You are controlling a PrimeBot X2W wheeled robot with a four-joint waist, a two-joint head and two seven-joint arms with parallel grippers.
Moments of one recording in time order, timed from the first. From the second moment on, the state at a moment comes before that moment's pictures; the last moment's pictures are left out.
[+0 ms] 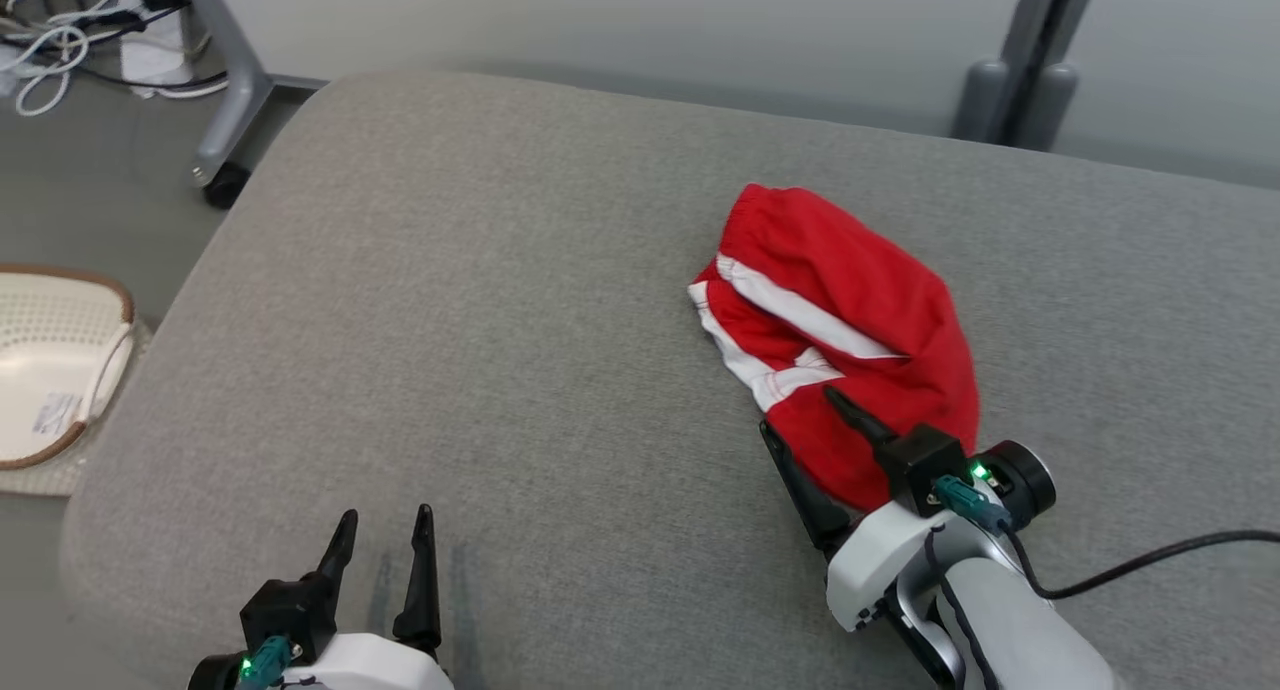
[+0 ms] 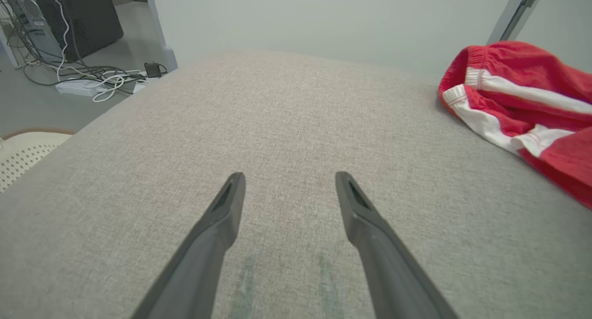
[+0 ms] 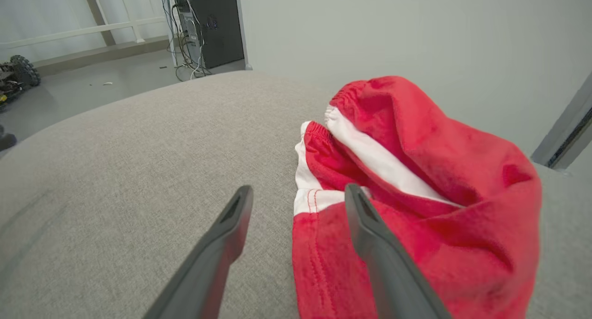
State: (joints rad) left arm -0.05 0.05 -0.13 0.40 -0.26 0.05 -0.26; right arm -0.42 -0.05 0.46 0.64 0.13 0.13 -0.26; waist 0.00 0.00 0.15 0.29
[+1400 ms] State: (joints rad) left arm -0.08 0.05 -0.16 0.41 -0.27 0.04 -0.26; right arm -0.42 -0.06 0.44 0.53 0.16 0.13 -0.26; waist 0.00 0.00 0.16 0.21
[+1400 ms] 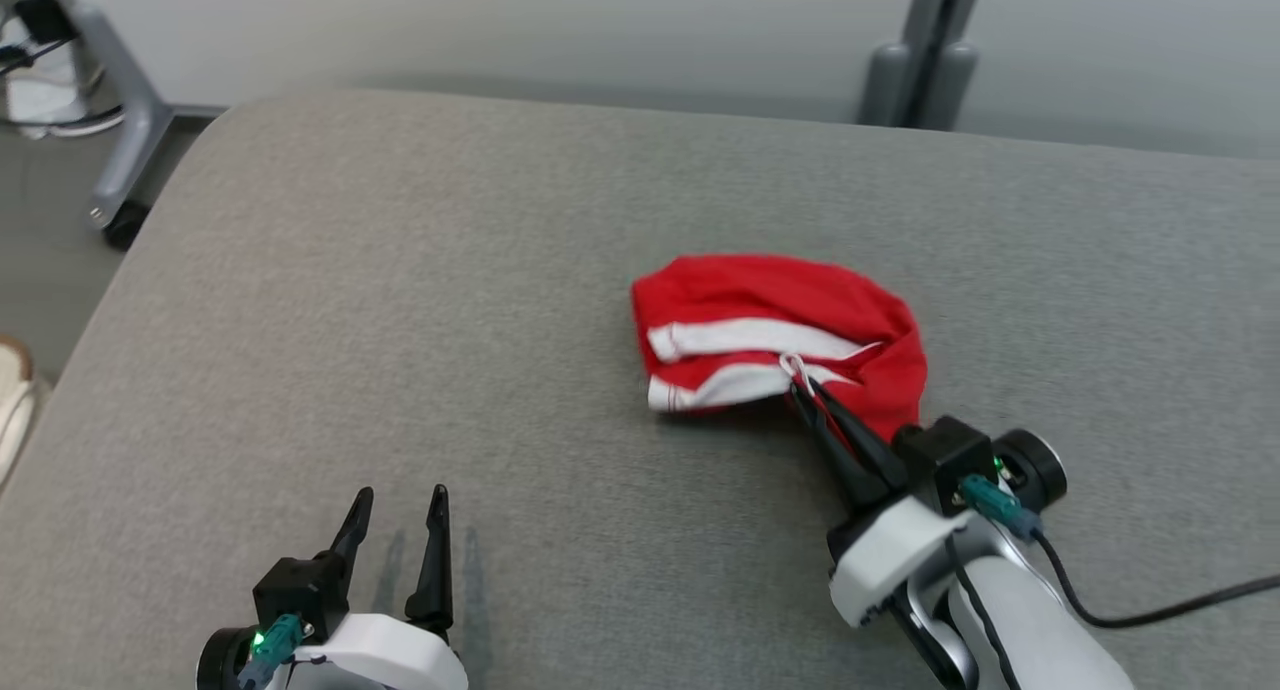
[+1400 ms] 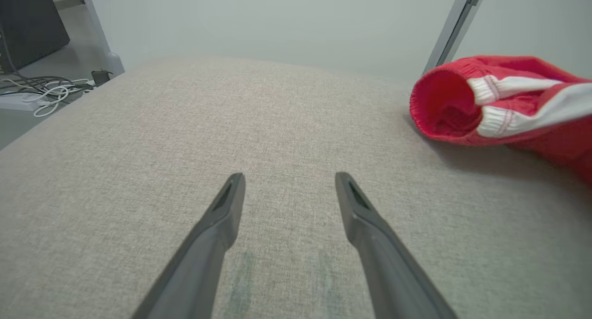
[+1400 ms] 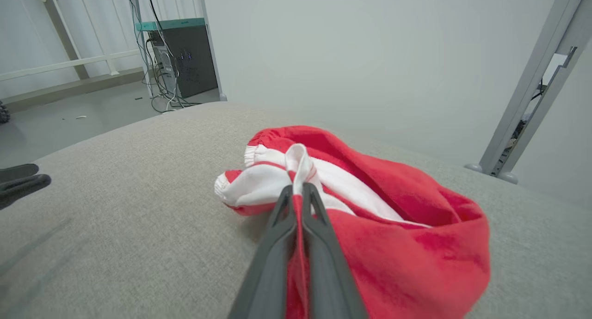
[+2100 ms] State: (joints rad) left arm -0.09 0.05 -0.27 0.41 -0.31 -0.03 -0.26; right arm -0.20 -0.06 0.15 0.40 0.10 0.13 -0.26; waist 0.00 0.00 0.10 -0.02
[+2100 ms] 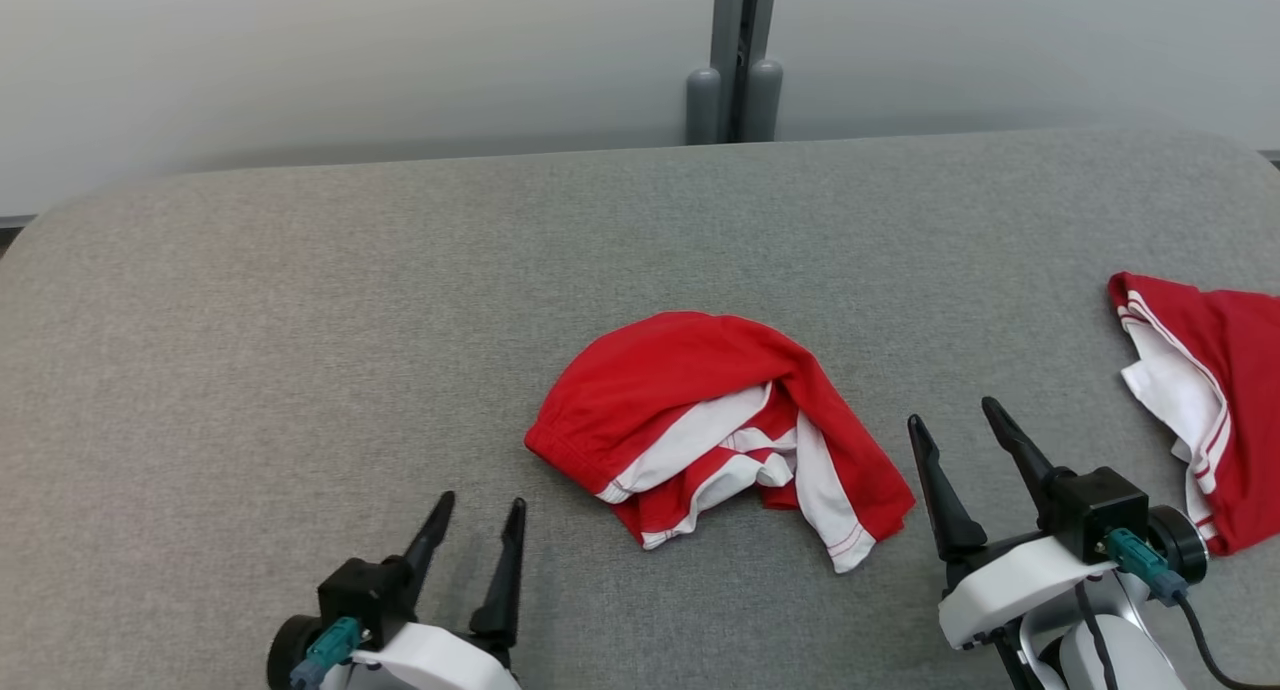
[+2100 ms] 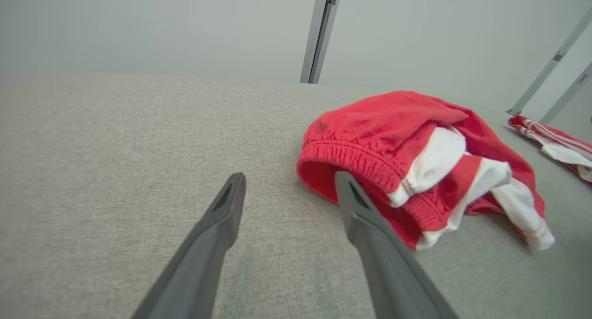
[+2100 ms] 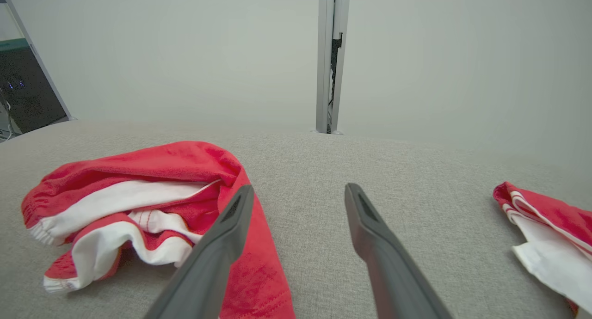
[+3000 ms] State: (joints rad) left arm -0.19 0.05 -0.36 0.43 -0.46 -0.10 -0.26; right arm -0.23 -0.05 0.09 0.37 0.12 0.13 -0.26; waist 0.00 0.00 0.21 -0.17
